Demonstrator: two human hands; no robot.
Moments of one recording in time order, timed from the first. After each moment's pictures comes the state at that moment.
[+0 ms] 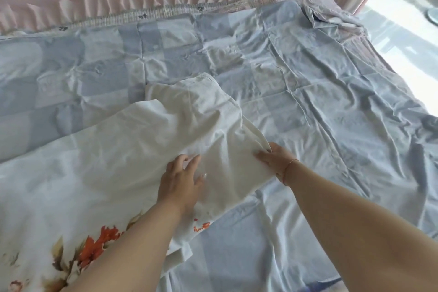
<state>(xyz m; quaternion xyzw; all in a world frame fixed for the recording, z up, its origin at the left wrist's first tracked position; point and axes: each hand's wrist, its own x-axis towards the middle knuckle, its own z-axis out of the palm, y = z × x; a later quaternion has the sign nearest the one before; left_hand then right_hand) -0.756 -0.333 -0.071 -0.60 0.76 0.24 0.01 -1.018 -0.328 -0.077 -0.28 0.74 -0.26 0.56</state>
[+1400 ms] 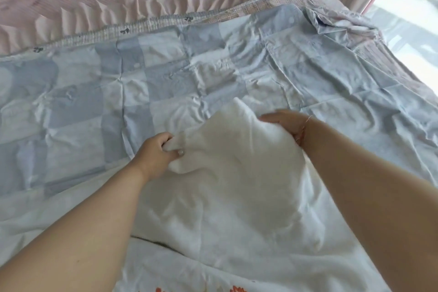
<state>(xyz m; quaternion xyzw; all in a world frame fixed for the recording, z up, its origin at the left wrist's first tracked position) -0.794 -0.502 -0.071 -0.63 0.62 0.44 -0.13 -1.101 -0.477 -0.039 -0.25 0.65 -0.29 0.65</state>
